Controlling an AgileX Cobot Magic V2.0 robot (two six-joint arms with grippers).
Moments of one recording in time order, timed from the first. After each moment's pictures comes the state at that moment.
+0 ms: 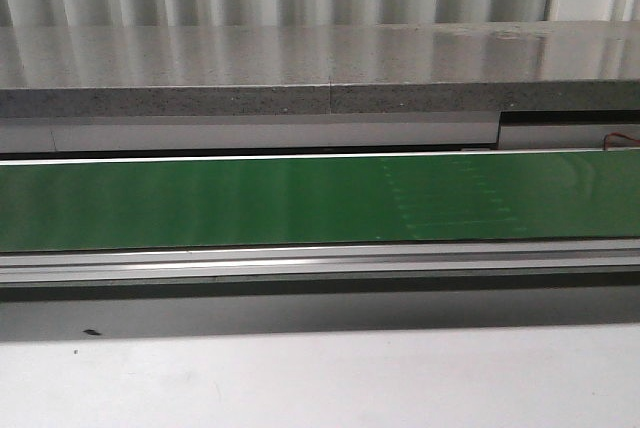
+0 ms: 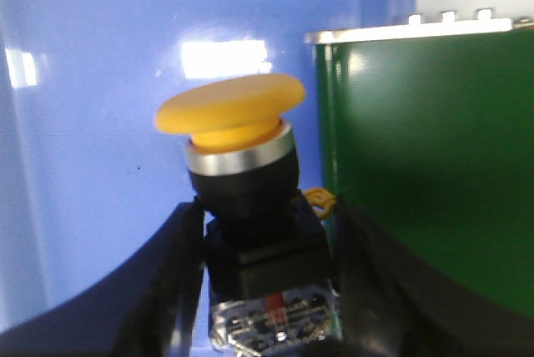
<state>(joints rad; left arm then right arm) 0.29 1.85 -1.58 0.08 1.23 0.29 -0.11 0.09 -0.30 0.13 0.44 -0.17</state>
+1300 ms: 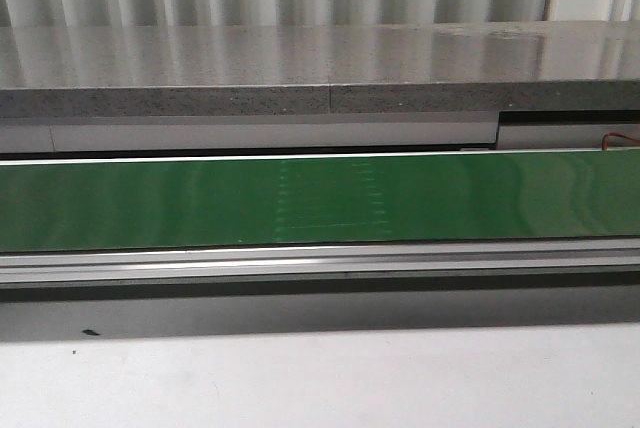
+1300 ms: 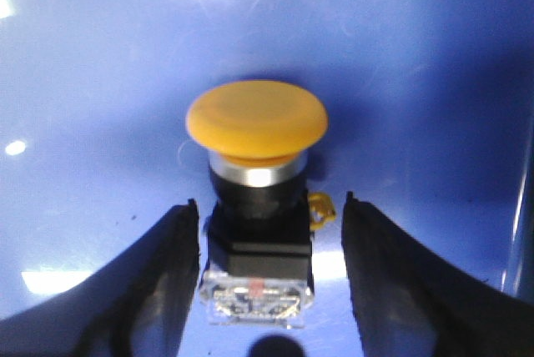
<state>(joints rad) 0.34 2.11 -1.59 0.16 1.17 0.40 -0.11 0.09 -0.30 0.13 0.44 -0.17</state>
